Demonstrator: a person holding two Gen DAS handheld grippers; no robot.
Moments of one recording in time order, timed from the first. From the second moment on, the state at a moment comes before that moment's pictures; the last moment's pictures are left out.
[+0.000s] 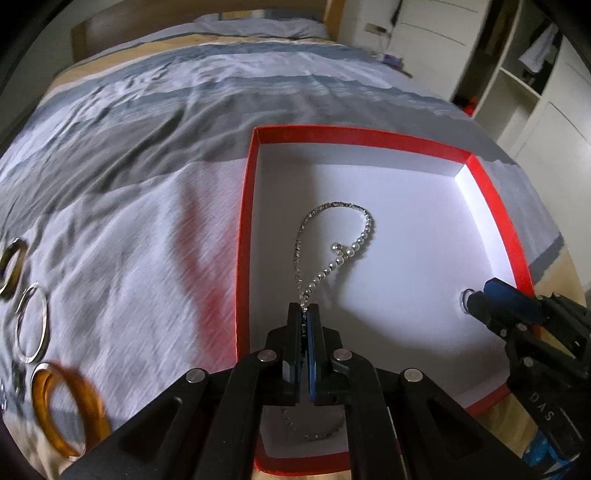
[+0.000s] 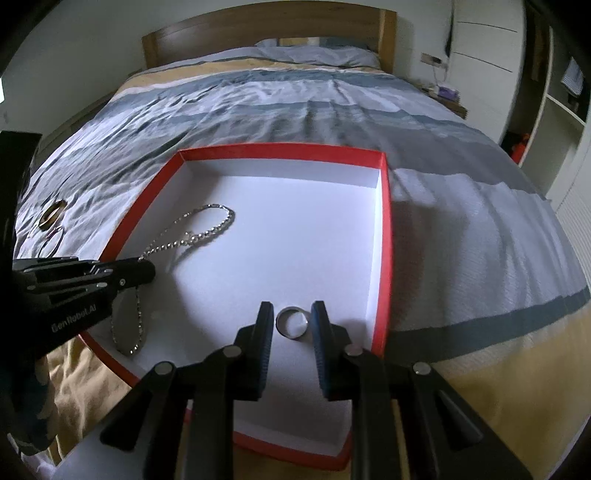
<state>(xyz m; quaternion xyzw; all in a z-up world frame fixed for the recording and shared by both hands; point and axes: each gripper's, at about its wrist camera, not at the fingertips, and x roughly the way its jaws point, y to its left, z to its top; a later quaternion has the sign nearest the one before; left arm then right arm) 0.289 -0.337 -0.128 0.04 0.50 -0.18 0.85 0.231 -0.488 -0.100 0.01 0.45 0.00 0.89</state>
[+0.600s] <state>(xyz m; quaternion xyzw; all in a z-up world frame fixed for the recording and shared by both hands) 0.262 -0.320 -0.097 0.02 0.47 -0.19 0.86 0.198 -0.495 -0.055 0.03 0.41 -0.01 0.91</state>
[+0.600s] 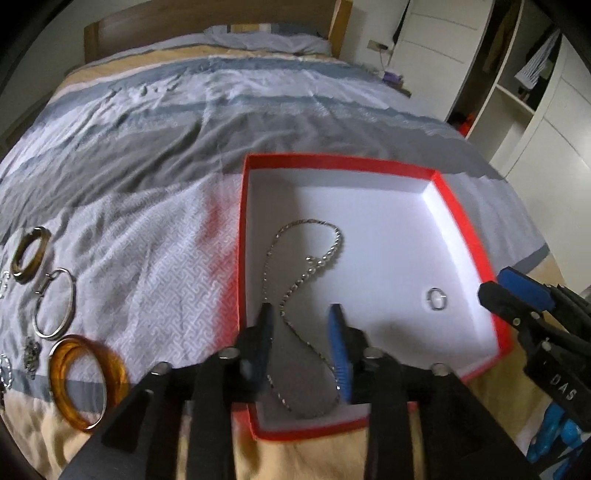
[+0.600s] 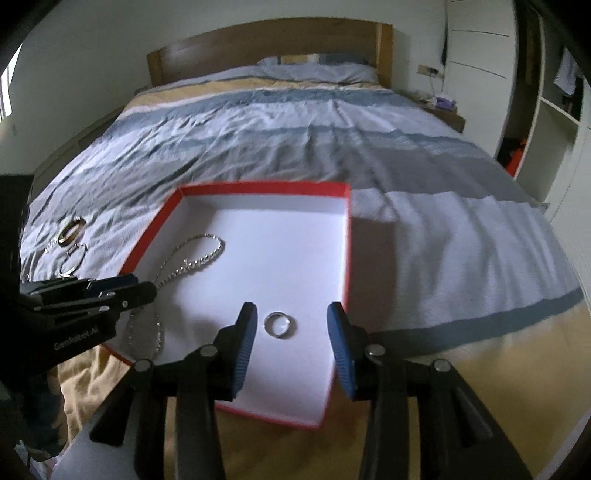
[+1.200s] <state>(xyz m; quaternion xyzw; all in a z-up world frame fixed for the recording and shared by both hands) 0.138 -0.192 -0.013 0.02 0.44 -0.15 0.89 0.087 -0.402 0.027 0.06 0.35 0.02 0.93</state>
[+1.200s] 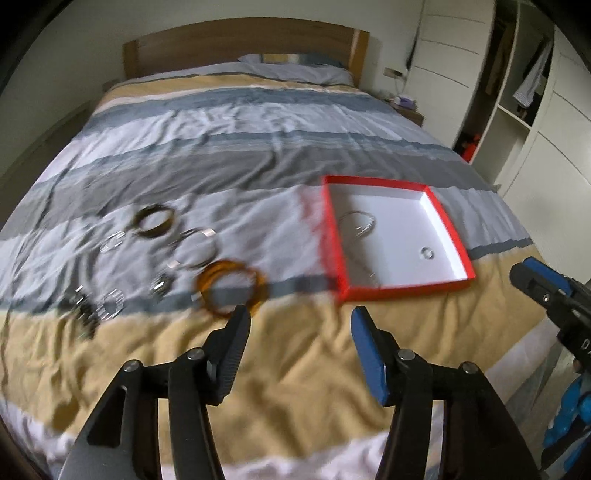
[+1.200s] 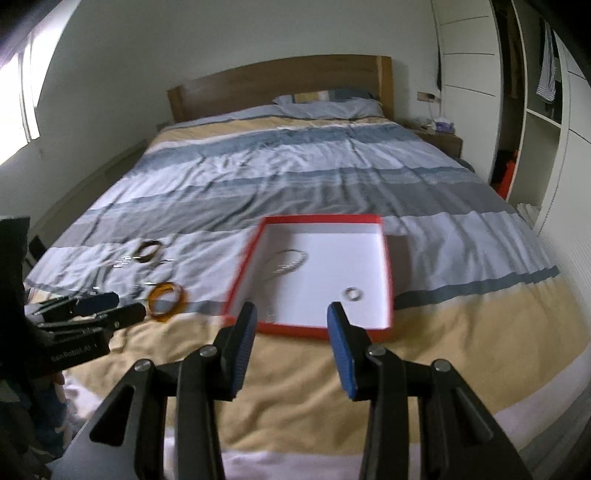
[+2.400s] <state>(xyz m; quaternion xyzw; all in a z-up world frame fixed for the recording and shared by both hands) 0.013 0.101 -0.002 -0.09 0.40 0.06 0.91 0.010 -0.209 0.065 0.02 0.31 0.14 0.94</state>
